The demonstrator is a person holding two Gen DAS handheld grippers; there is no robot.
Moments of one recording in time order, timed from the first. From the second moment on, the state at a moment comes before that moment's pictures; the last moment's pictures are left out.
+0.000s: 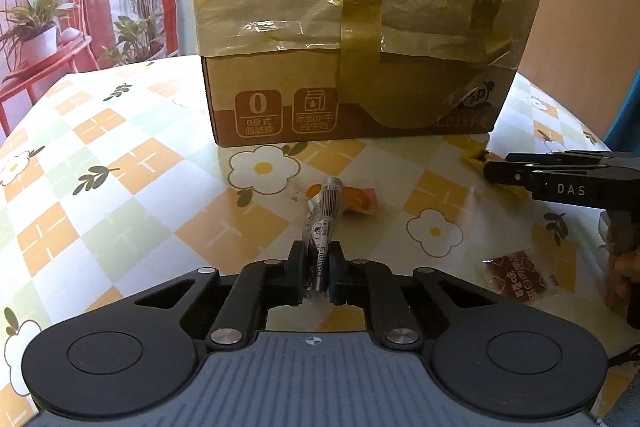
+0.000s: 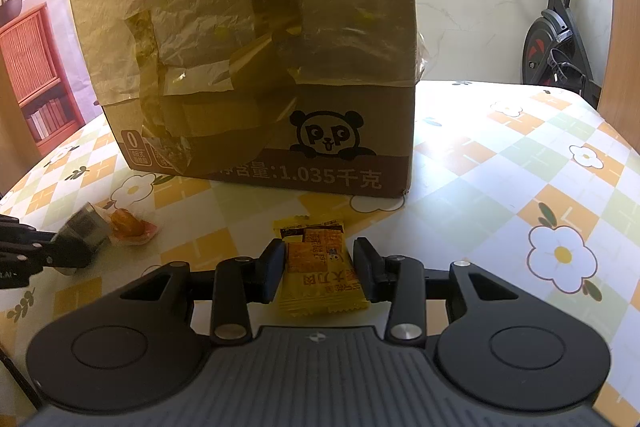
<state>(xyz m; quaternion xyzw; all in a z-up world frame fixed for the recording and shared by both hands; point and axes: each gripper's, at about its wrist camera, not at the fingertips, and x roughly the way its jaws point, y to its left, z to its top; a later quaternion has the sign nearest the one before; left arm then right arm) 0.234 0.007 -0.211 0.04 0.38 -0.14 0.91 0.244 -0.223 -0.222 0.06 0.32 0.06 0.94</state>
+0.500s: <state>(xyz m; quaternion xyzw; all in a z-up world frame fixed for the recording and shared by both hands) 0.236 0.028 -0.162 0.01 0.31 -0.14 0.94 0.232 -0.223 -0.198 0.06 0.30 0.06 0.95</state>
